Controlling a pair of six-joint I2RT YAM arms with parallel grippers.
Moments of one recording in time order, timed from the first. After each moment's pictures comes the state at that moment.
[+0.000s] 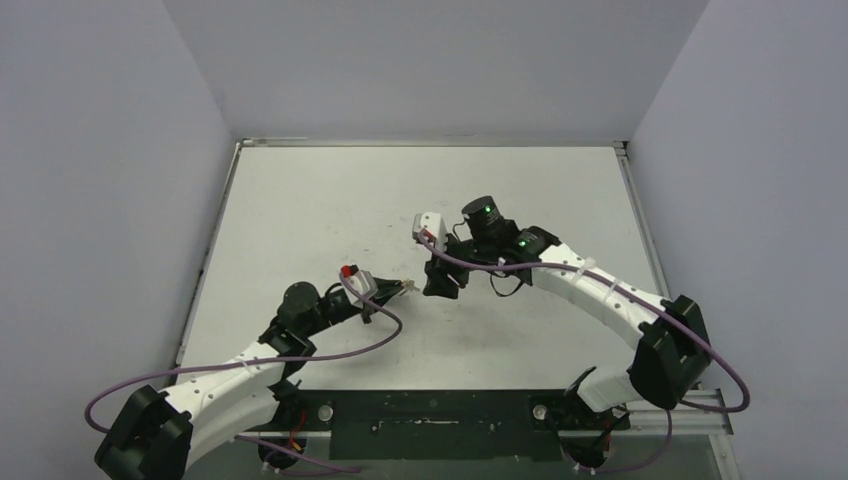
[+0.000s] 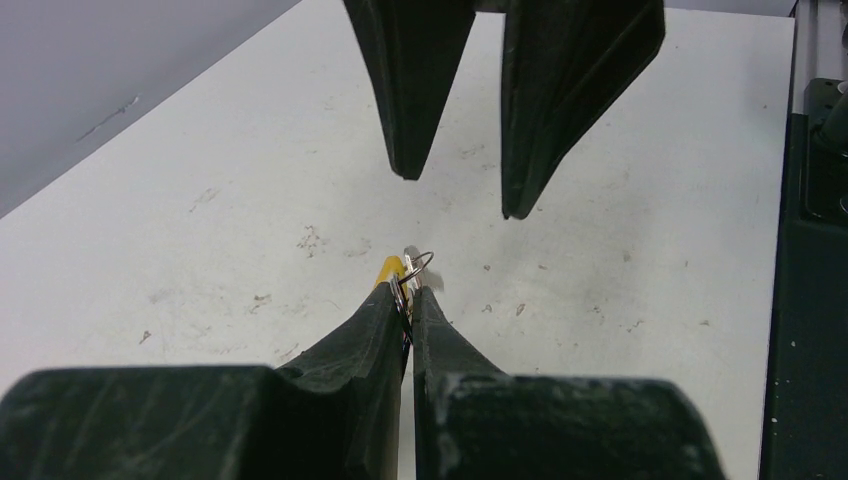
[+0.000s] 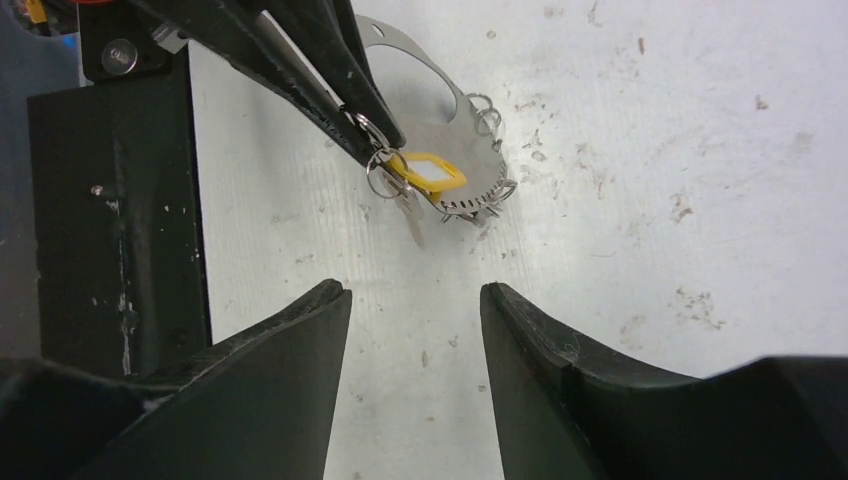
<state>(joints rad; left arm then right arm) -0.63 0.89 0.22 0.67 0.45 0.09 0.73 1.46 1.15 -0.49 -0.62 -0.39</state>
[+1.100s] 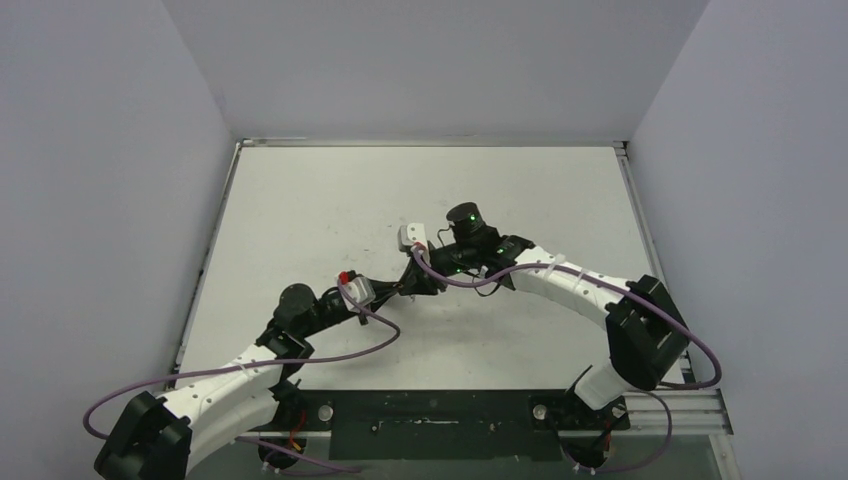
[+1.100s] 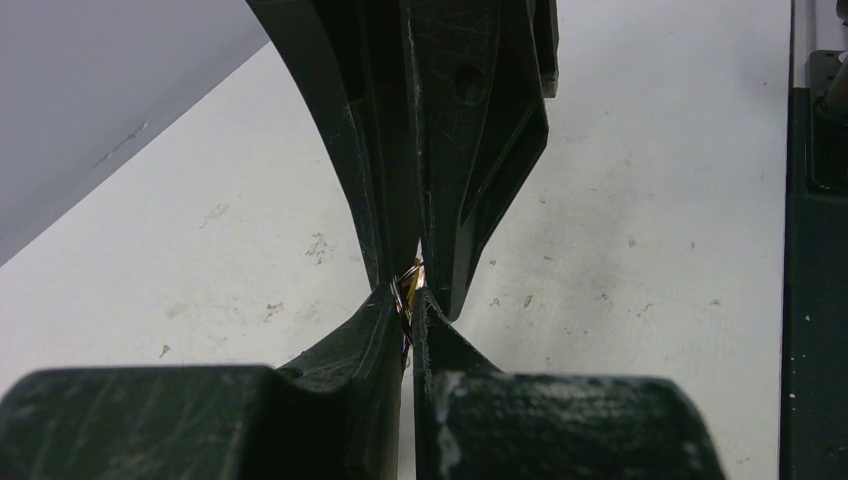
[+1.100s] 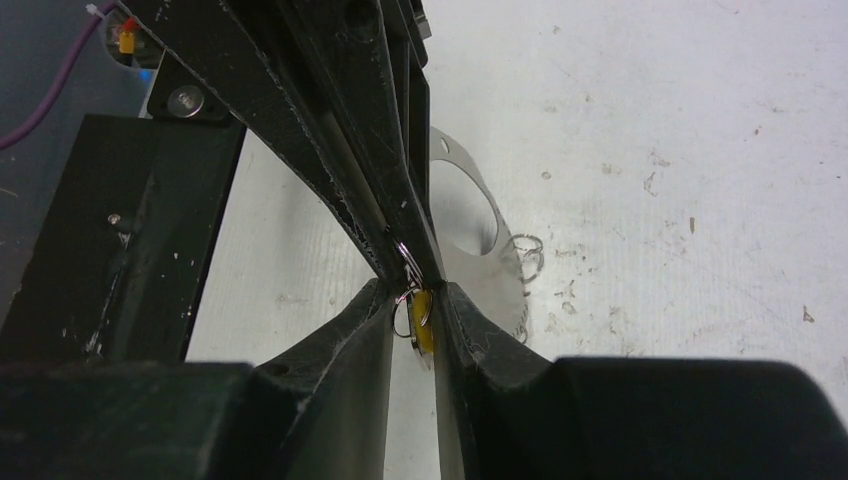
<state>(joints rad) -0.61 0.85 0.20 0.69 0.51 0.15 0.76 1.54 1.05 -0.12 -0.86 -0.46</state>
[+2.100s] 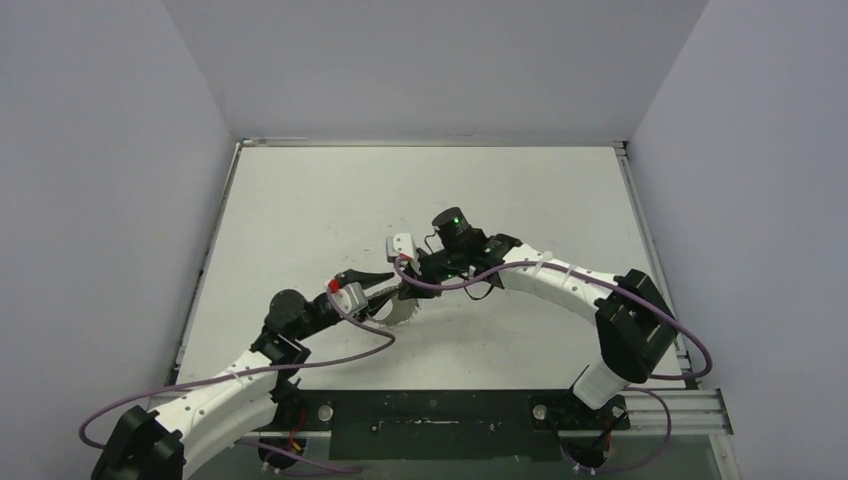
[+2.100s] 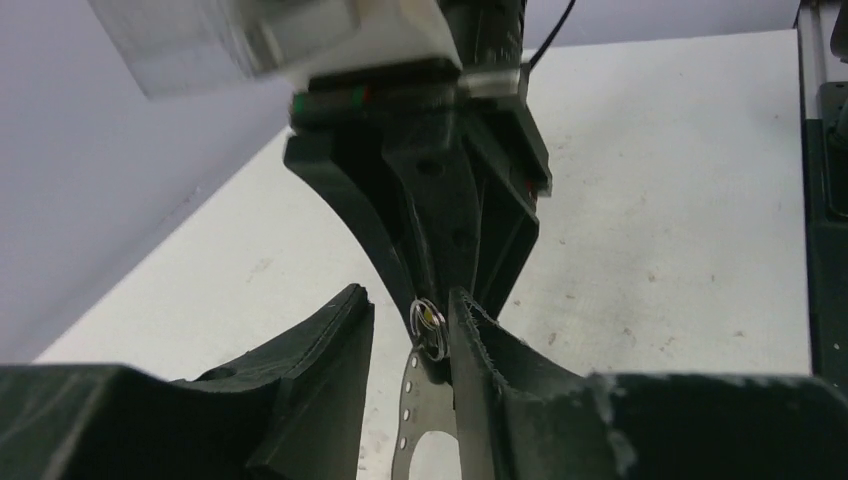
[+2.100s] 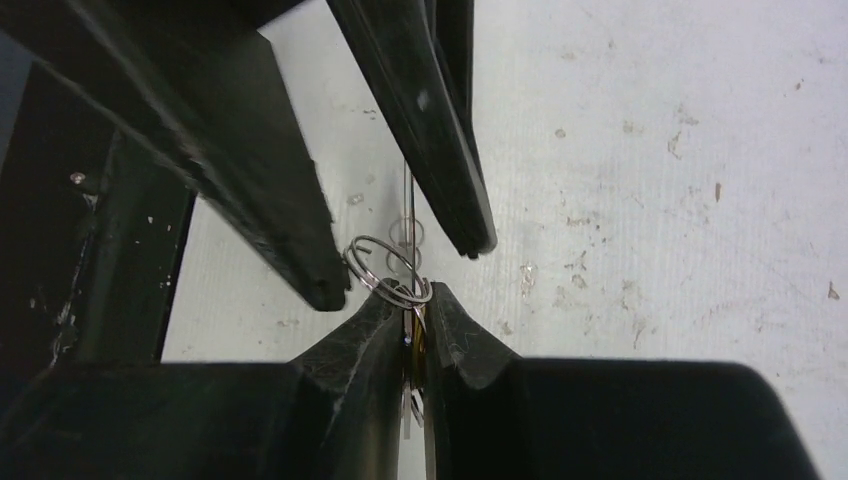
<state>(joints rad) -0.61 0.81 0.19 0.72 0.51 0.18 0.79 1.61 1.10 -0.23 -0.80 -0.55</state>
